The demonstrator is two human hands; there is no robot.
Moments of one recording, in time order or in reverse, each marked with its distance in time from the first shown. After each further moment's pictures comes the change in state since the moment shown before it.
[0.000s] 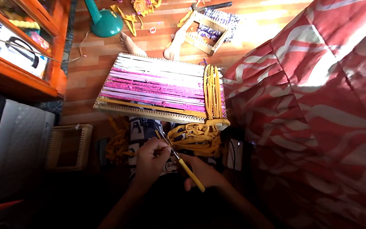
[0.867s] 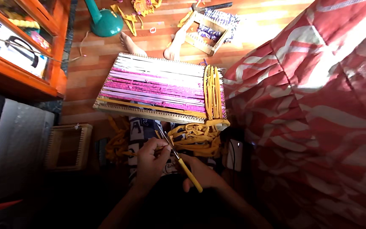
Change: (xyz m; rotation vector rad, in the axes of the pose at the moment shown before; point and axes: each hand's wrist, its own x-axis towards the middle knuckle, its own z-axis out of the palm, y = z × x) left_hand -0.003 -0.002 0.006 -0.018 0.061 0.016; right_hand 0.001 -0.004 0.004 0.019 0.034 0.036
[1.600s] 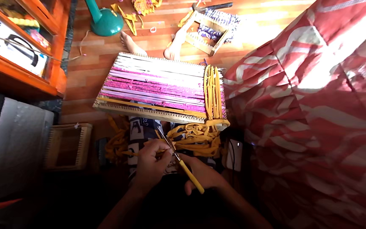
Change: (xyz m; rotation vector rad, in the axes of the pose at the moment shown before) left_hand -0.001 0.002 -0.005 0.027 -0.075 0.035; right_hand -0.001 0.004 -0.003 -0.070 -0.033 -0.078
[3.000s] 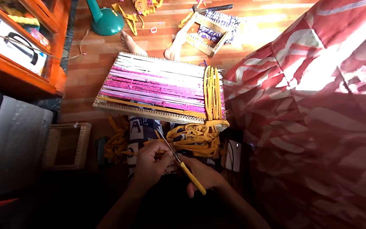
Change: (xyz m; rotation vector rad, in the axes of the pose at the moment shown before) left_hand 0.000 0.002 -0.005 -0.020 -0.045 0.006; right_hand 0.000 0.006 -0.001 0.024 -0.032 -0.121
